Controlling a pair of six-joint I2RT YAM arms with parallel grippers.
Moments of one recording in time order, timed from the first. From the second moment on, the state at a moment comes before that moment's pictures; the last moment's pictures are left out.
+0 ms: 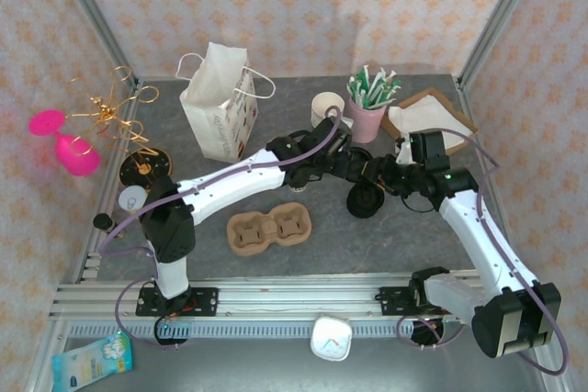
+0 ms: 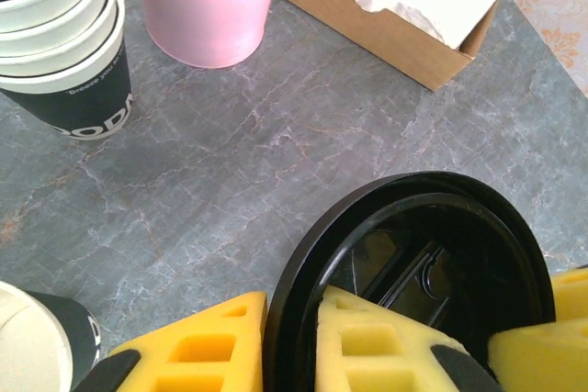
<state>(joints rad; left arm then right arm) -0.88 1.84 1.64 -0.57 -0.13 -0.49 0.19 1.05 0.92 -0.75 -0.47 0.69</state>
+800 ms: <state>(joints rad) -0.65 1.46 1.18 0.17 0.31 -1.20 0.04 0.91 1.03 -0.34 -0.78 0.91</state>
